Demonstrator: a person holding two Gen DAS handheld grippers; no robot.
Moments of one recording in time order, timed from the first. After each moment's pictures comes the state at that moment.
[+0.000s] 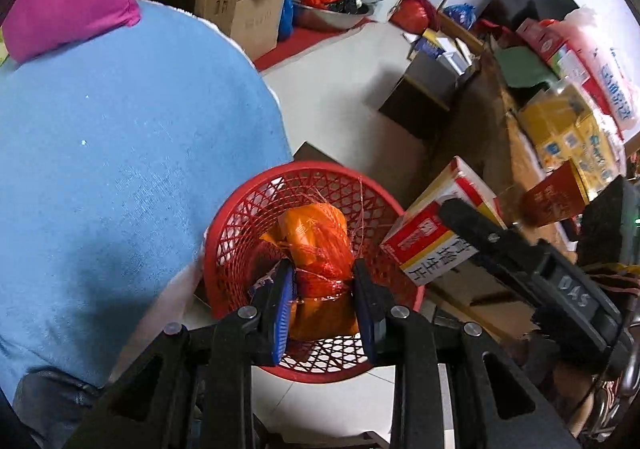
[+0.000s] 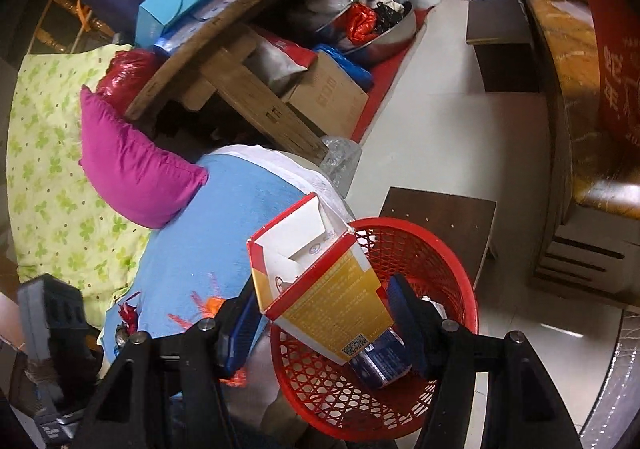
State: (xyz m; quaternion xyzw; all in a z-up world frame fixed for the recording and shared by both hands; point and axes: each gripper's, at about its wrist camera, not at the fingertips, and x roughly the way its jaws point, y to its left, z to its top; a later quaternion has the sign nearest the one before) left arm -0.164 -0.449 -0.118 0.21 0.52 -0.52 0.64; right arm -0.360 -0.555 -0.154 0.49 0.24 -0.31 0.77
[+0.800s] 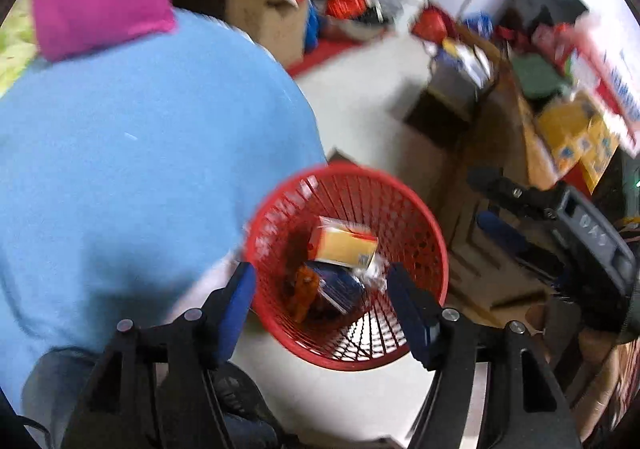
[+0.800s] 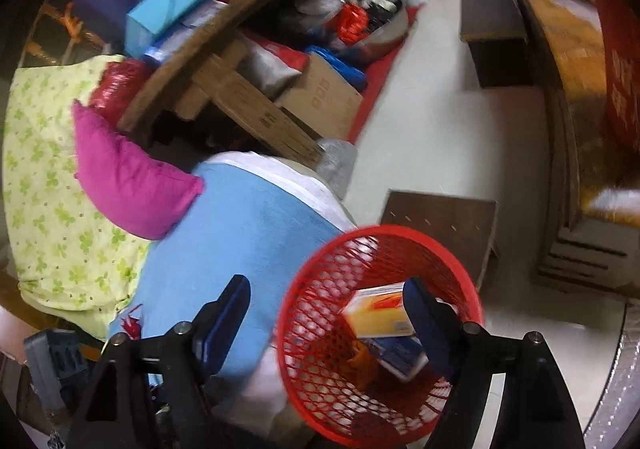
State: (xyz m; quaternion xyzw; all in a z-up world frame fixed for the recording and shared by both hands) left arm -0.146 -0.392 -0.085 0.19 0.49 -0.50 0.69; right arm -0.351 -0.557 -0.141 0.50 0.23 -0.32 0.77
